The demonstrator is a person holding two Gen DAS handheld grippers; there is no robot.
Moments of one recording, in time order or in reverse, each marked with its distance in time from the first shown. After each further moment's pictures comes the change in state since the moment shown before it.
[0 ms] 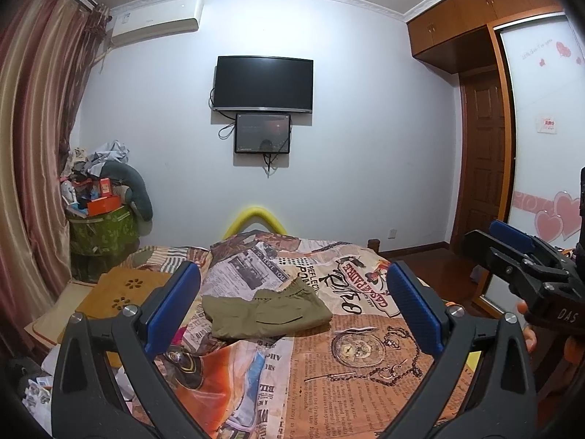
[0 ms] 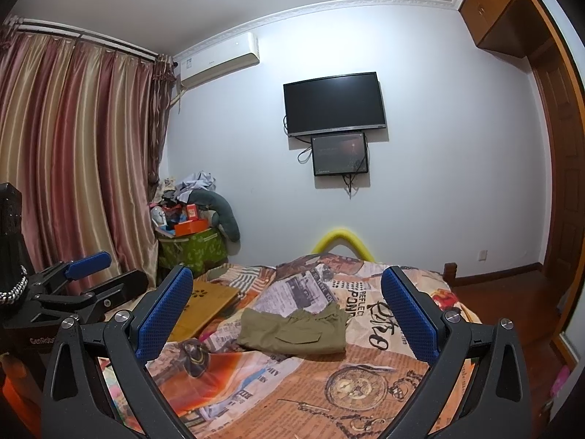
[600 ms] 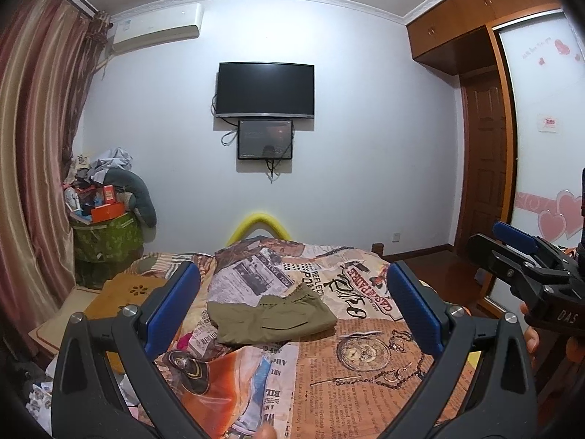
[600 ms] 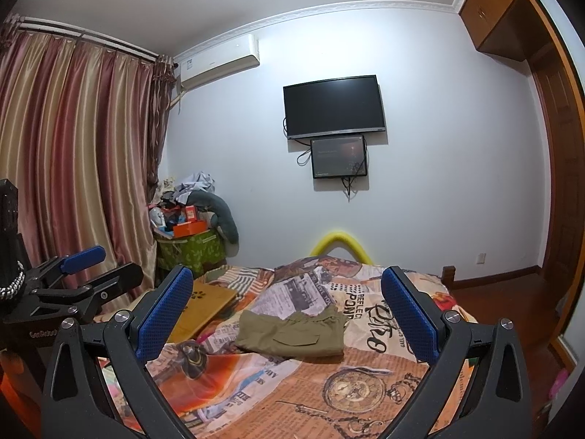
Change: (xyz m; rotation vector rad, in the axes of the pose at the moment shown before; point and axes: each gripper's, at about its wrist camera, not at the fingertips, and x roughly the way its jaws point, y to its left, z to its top) left arm -0.004 0.000 0.001 0.014 -0.021 0.007; right arm 0.000 -0.001 0.001 -0.007 -0.009 -0.003
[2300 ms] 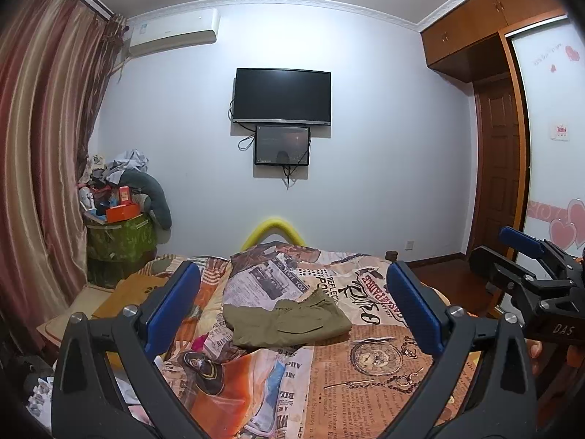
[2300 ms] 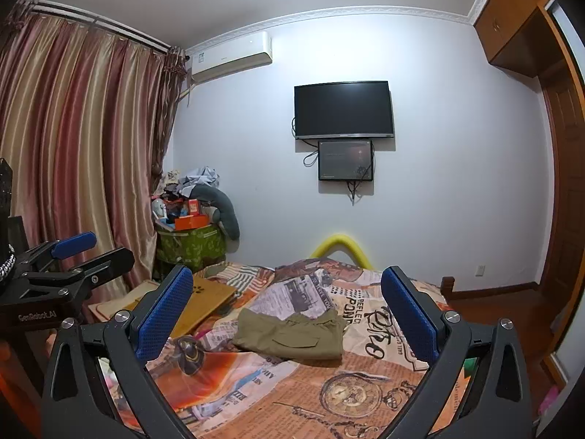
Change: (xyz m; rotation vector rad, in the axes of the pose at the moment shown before) left arm -0.006 0.007 0.003 -0.026 -0.028 0.073; right arm 0.014 0.011 0.000 -0.064 -0.004 0.006
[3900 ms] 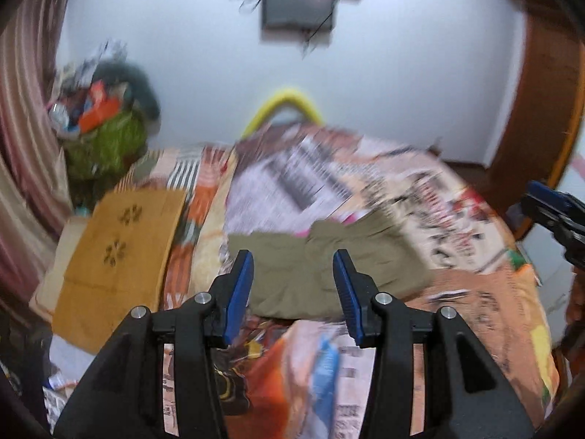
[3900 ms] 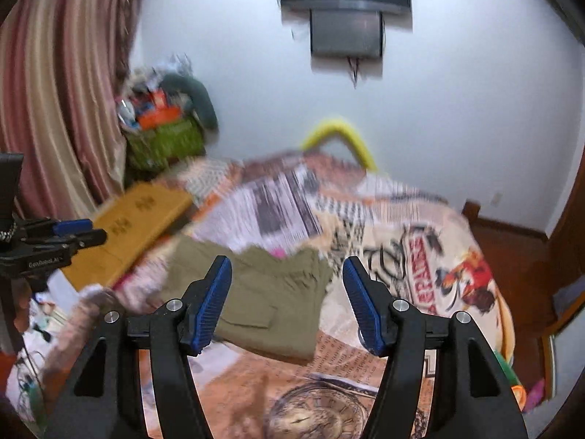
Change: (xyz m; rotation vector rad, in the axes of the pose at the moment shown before) left arm 0.279 0.075 -0.034 0.000 0.506 -0.005; right arm 0.228 -0.083 -0.034 0.004 0.432 0.023
